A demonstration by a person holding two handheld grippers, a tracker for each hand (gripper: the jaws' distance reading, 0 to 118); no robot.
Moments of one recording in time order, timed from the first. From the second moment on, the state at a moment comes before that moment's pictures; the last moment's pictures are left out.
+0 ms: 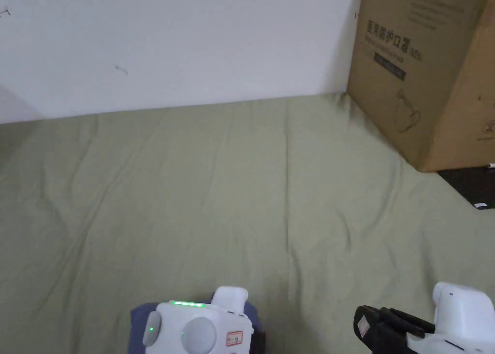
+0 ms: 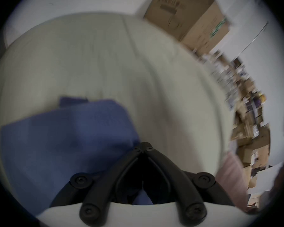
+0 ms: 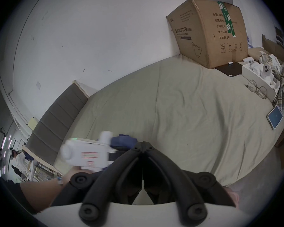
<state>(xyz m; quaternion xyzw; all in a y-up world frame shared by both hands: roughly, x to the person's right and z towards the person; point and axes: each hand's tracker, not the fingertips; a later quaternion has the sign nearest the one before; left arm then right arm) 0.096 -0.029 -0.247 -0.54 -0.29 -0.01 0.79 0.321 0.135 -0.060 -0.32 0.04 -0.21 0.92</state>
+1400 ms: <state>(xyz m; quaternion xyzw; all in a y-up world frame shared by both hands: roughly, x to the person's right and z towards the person) -0.087 0.182 -0.077 -0.11 -0.06 -0.05 0.99 0.254 0.054 -0.154 -0.45 0.18 -0.20 0.85</state>
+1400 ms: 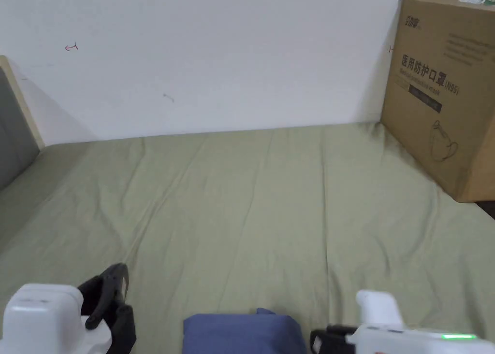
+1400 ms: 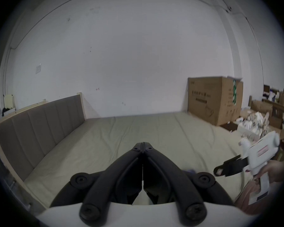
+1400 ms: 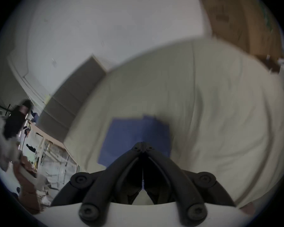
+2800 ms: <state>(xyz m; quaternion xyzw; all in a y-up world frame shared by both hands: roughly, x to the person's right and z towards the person) -0.190 0.037 -0.289 -0.53 -0.29 0.15 0.78 0.265 0.016 -0.157 -0.52 0.13 -0.34 0.77</state>
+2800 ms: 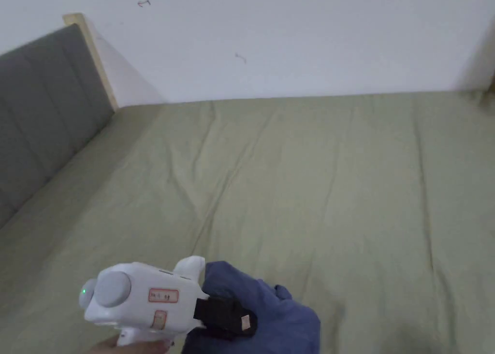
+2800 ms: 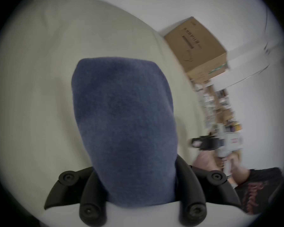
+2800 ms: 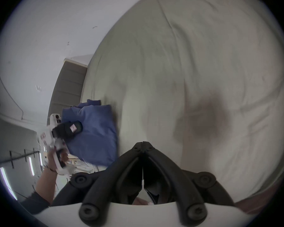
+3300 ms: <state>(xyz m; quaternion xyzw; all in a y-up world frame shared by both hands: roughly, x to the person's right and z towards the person) -0.432 0.093 -0.328 -0.59 0.00 -0.09 0.81 0.249 0.069 -0.135 -0.51 0.10 -0.28 0.81</state>
